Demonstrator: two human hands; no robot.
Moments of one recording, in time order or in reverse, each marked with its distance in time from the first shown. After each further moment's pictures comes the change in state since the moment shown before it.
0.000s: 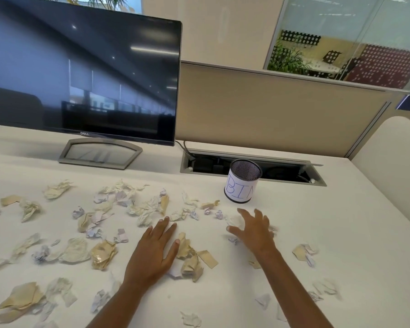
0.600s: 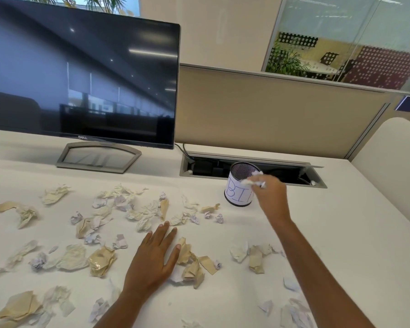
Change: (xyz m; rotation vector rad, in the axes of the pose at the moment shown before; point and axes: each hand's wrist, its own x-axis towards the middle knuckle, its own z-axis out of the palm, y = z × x) left_hand -0.001 -0.001 0.004 0.009 0.023 0.014; right_hand 0.029 -0.018 -0.065 0.508 0.520 -0.249
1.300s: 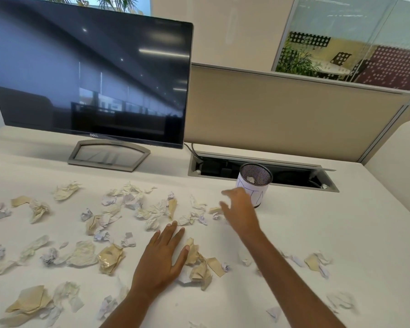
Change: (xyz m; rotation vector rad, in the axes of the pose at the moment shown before) left_hand 0.000 -0.003 0.005 0.040 0.042 0.007; right_hand -0.031 -0.011 0.067 -0.319 -0.372 -0.101
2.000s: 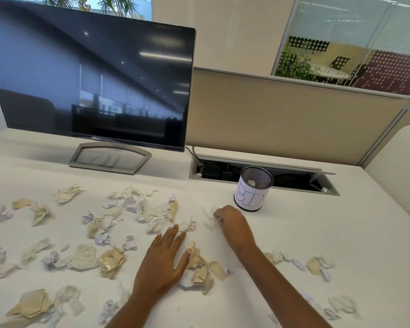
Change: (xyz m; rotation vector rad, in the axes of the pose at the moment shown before) left_hand 0.000 0.000 0.000 -0.008 0.002 -0.012; right_hand -0.010 0.008 0.026 -0.114 -0.035 -0.146
